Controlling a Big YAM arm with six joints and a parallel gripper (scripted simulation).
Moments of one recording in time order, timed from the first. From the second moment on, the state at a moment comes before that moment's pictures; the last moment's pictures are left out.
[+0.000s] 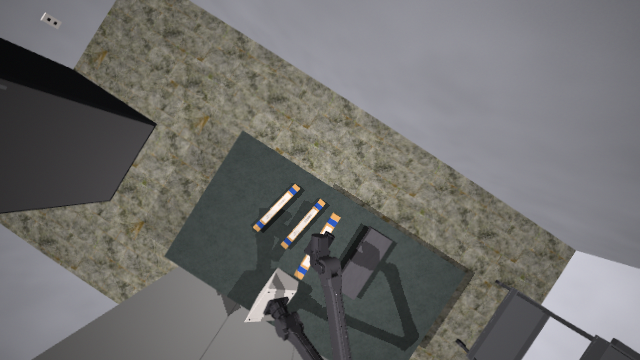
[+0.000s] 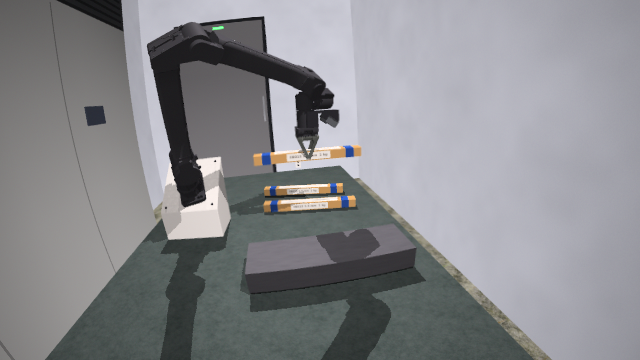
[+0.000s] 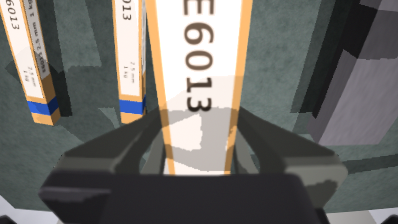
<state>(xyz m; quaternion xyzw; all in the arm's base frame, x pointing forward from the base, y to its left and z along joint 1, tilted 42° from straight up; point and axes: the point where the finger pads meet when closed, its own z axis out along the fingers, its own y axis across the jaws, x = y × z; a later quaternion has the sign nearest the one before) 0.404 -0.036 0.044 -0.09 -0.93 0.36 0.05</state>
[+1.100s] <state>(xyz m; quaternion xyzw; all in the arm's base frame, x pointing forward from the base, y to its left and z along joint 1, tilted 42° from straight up) 0.405 -0.036 0.042 -0.09 -0.93 0.36 0.05</state>
